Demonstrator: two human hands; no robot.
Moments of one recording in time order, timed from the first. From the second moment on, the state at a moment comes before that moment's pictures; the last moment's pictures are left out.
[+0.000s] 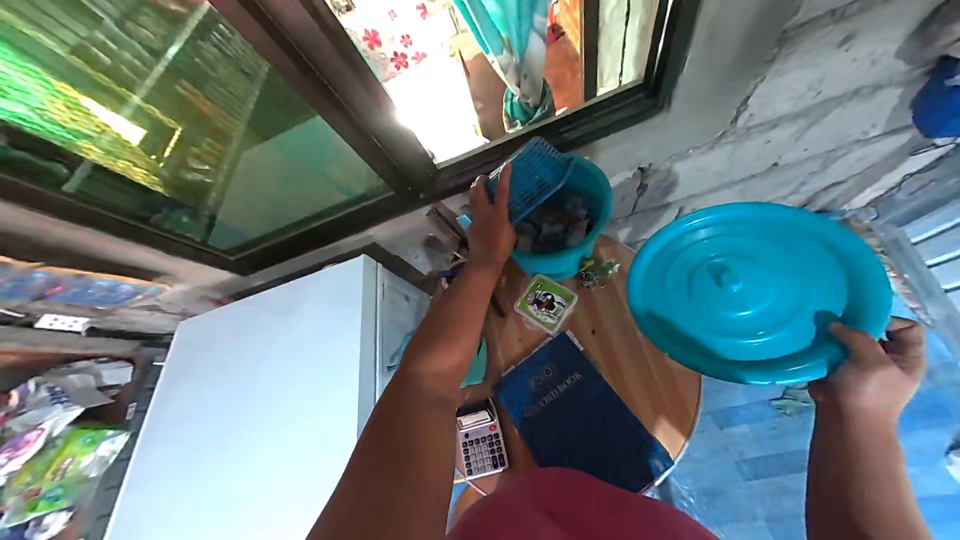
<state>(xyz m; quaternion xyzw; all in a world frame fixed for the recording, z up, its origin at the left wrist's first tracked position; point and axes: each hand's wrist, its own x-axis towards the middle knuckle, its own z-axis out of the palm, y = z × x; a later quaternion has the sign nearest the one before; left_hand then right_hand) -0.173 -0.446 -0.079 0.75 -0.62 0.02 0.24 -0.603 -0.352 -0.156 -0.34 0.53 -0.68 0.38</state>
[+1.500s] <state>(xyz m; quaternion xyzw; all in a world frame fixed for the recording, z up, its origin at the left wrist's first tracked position) -0.023 -0.207 -0.156 0.71 -0.67 -0.19 -0.09 -0.514 -0.279 -0.202 -0.31 0.68 -0.33 0.57</state>
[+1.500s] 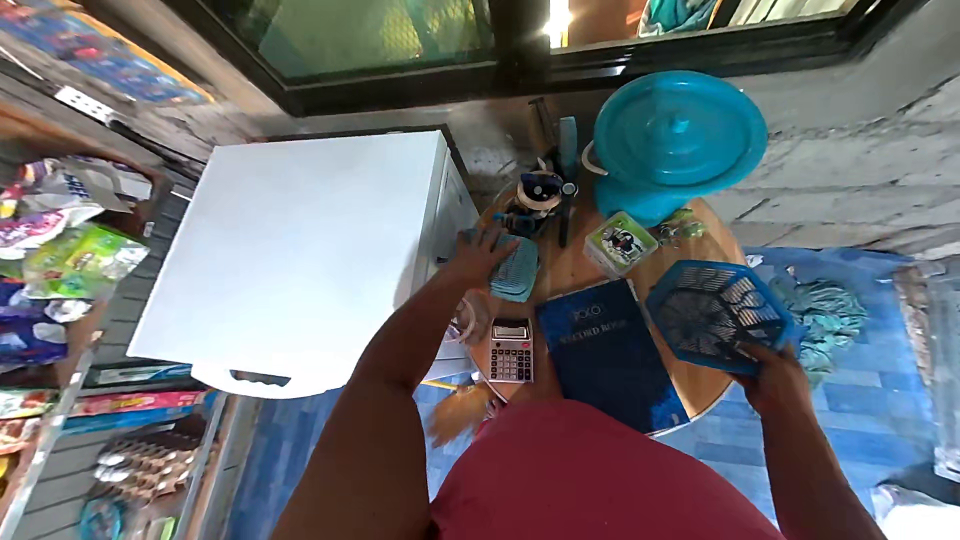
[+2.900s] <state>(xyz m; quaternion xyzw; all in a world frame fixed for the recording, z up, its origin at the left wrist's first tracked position) 0.030 -0.202 -0.176 0.62 -0.76 -0.17 -0.07 -0.506 -0.133 -0.184 -0.09 0.72 -0.51 0.47</state>
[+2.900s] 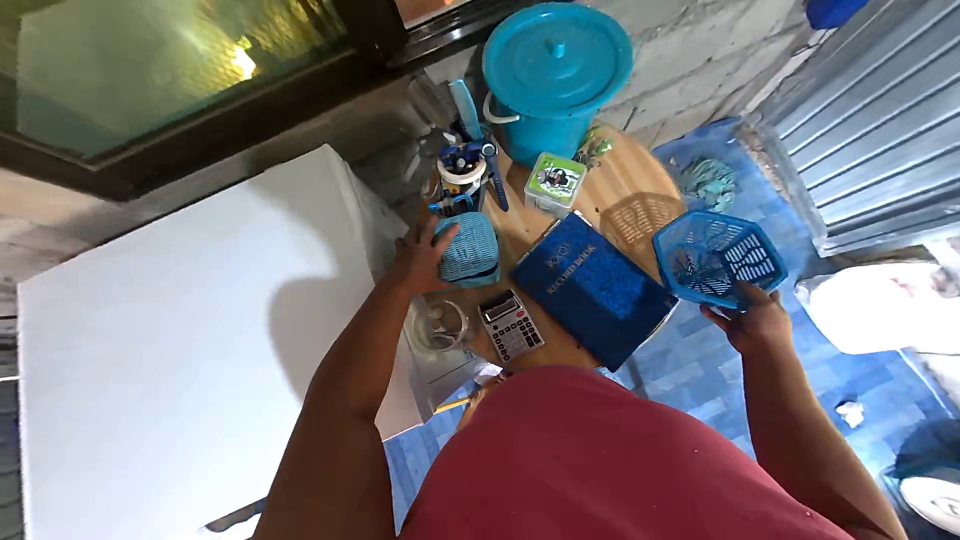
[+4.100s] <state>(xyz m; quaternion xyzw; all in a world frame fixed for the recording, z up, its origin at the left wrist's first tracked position) -0.026 -0.200 -0.174 0.77 -0.60 -0.22 -0.03 -0.488 -0.218 -0.255 -0.37 0.72 -0.27 0.52</state>
